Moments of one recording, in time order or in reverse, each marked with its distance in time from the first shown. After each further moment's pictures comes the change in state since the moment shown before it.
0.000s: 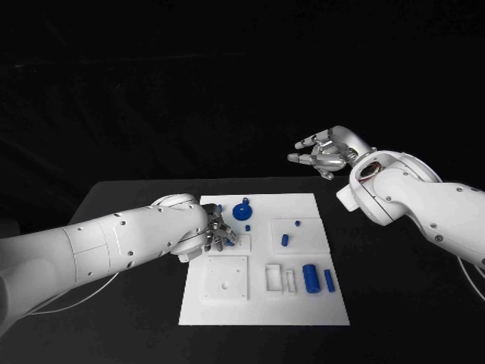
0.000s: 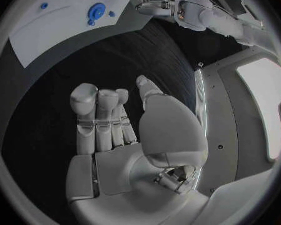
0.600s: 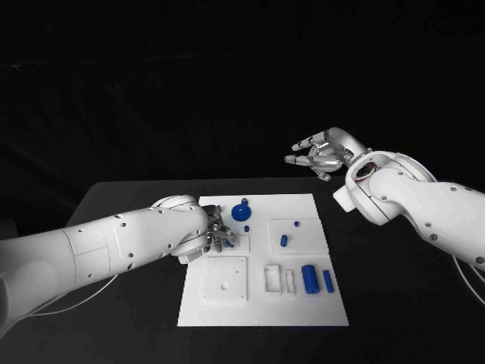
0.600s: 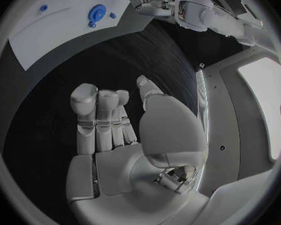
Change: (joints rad) left arm -0.001 0.006 -0.002 -0.002 -0.006 -0.001 -0.009; left_hand 0.008 -0.008 0.000 0.000 -0.005 0.000 -0.002 -0.004 0.000 0.001 -0.008 0.067 0.082 0.016 -0.009 0.042 0.004 0.000 0.026 -0.009 0.064 0.000; right arm 0.003 0.016 0.000 -0.013 -0.001 0.014 -0.016; right_hand 0.000 0.000 0.003 0.003 -0.007 0.000 0.000 0.000 0.000 -0.004 0.004 0.016 0.017 0.000 0.000 0.003 0.008 0.000 0.000 0.000 0.000 0.000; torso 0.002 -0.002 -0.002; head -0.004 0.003
